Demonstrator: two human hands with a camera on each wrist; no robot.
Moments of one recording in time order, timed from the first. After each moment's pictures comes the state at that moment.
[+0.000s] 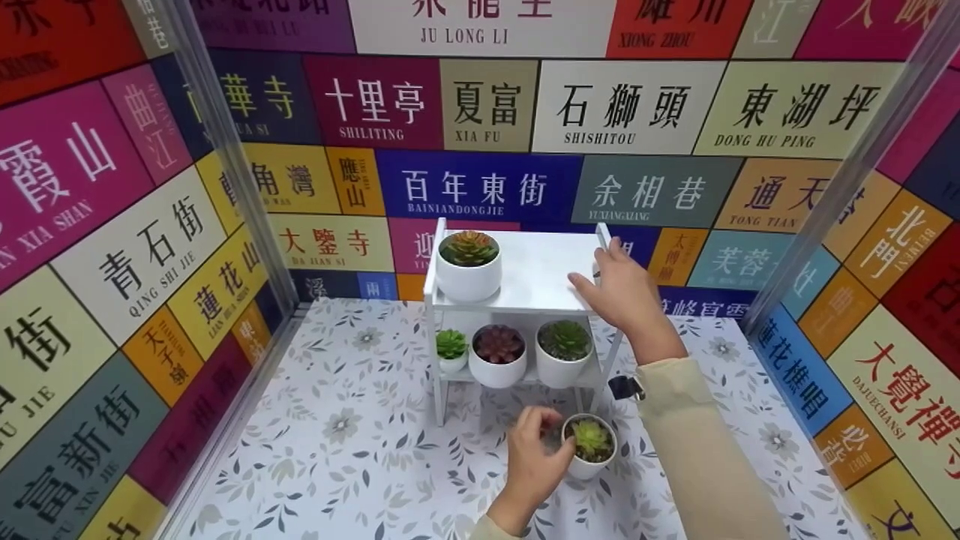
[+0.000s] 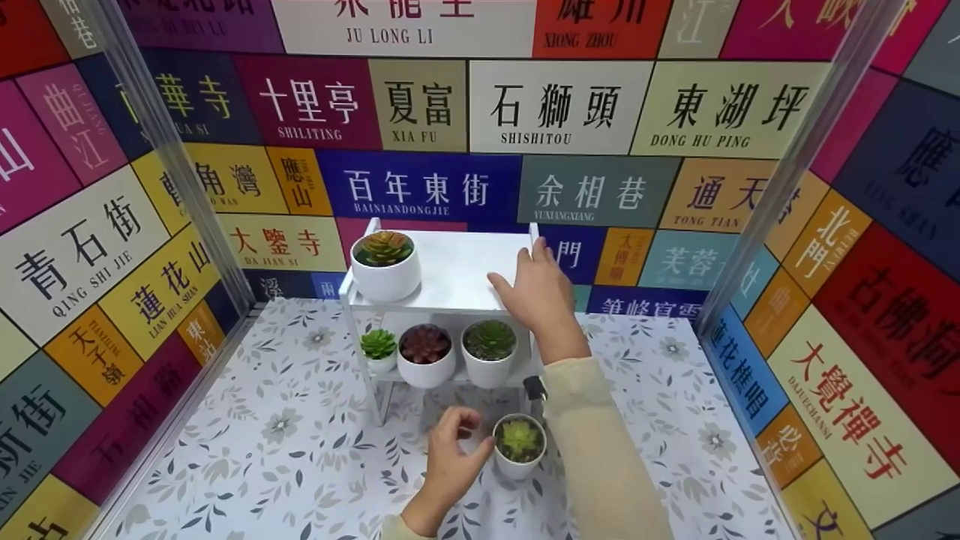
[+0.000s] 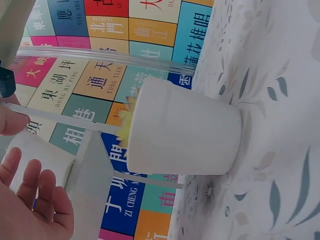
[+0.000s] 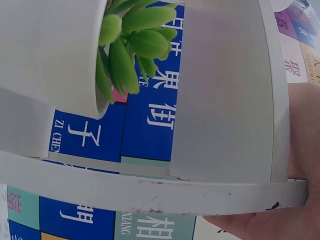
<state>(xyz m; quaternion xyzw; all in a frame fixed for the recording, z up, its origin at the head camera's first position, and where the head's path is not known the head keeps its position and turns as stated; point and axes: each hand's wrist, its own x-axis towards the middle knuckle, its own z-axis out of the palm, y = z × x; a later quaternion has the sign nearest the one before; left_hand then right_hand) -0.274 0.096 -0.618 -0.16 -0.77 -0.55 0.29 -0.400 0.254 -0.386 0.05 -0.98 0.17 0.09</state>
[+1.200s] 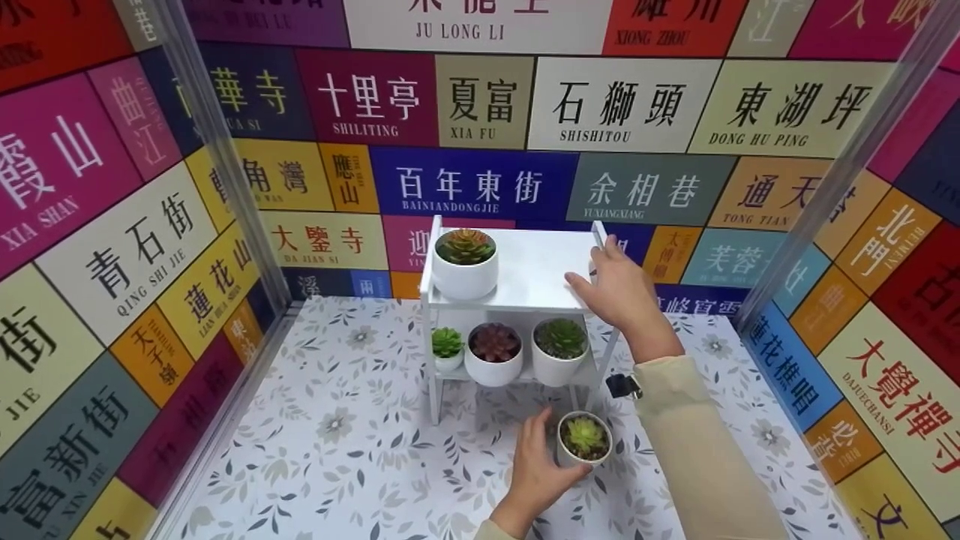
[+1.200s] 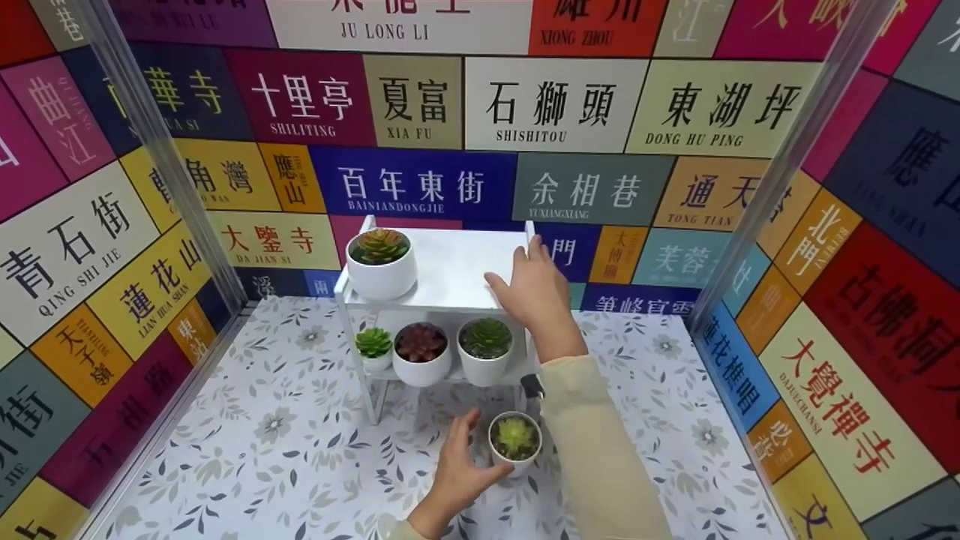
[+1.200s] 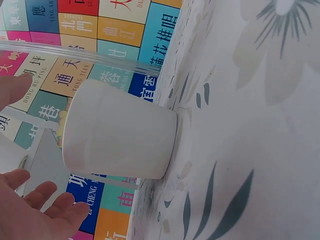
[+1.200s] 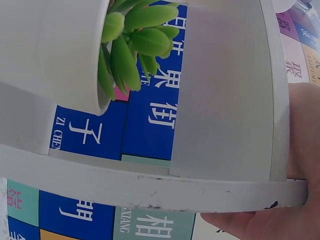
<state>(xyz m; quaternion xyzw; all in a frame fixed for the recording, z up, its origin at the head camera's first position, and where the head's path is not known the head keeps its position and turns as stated) -0.269 0.107 -0.652 -0.14 -0.83 -0.51 0.16 -0.397 0.254 -0.384 0.05 -0.98 0.16 0.08</state>
